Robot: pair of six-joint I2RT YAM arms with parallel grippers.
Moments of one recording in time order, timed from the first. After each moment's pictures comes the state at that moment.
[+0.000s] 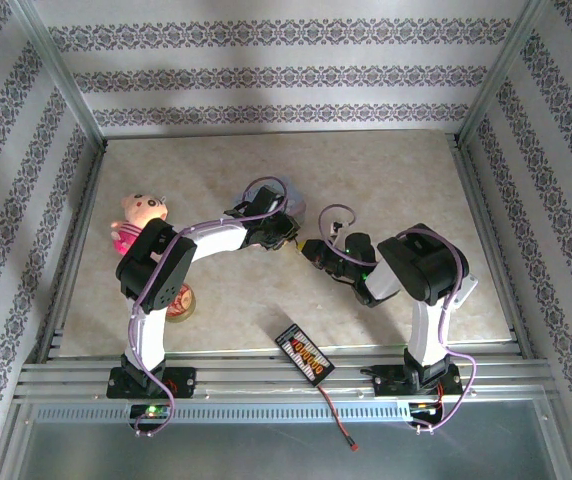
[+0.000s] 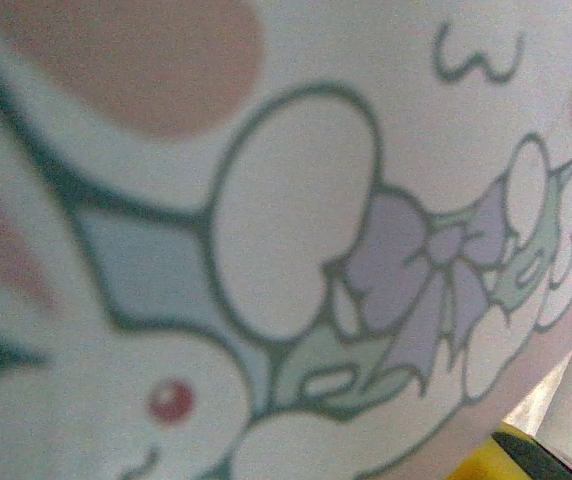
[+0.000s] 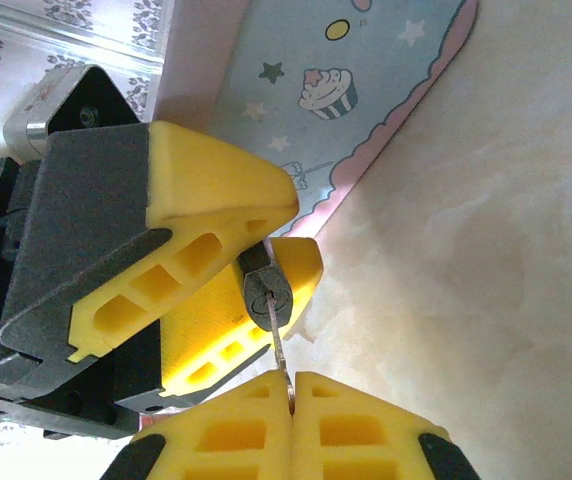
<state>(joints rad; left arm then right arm) -0.59 1.99 1.26 -0.15 0.19 -1.28 0.45 1.96 0.48 1.18 -0.48 1.13</state>
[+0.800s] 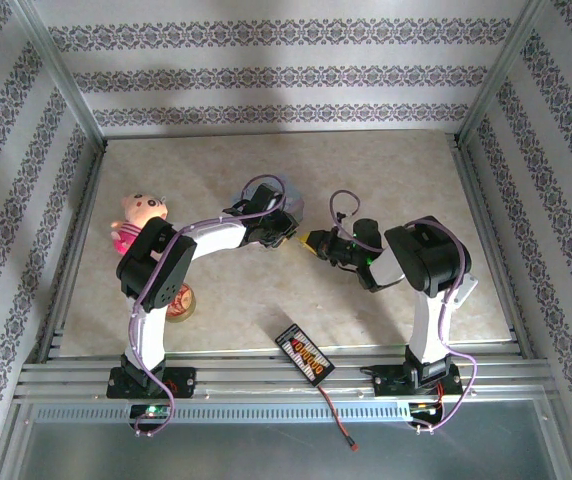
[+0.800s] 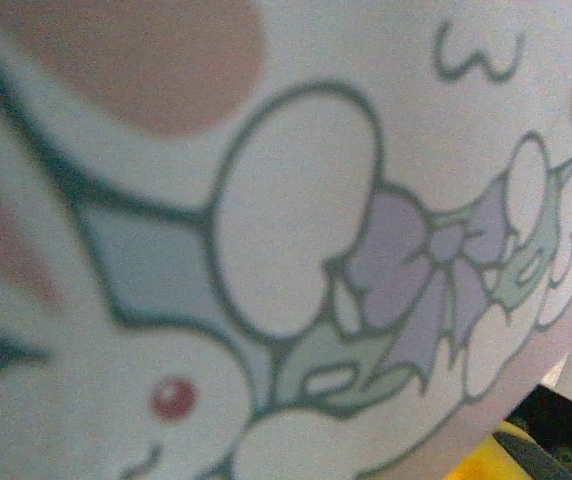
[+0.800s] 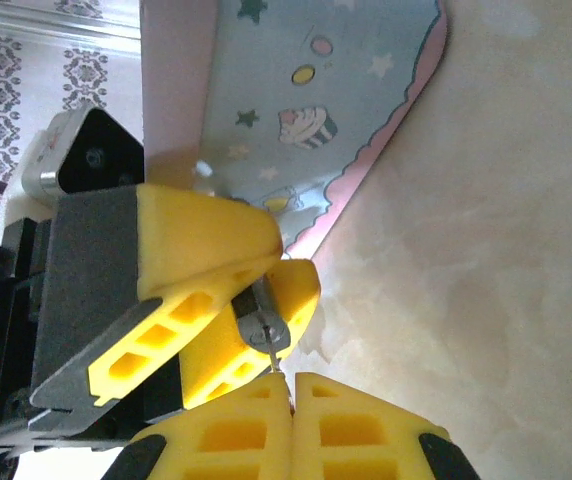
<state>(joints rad) -0.58 2.00 1.27 -0.15 0.19 -1.28 0.33 2.01 0.59 1.10 -0.70 1.20</state>
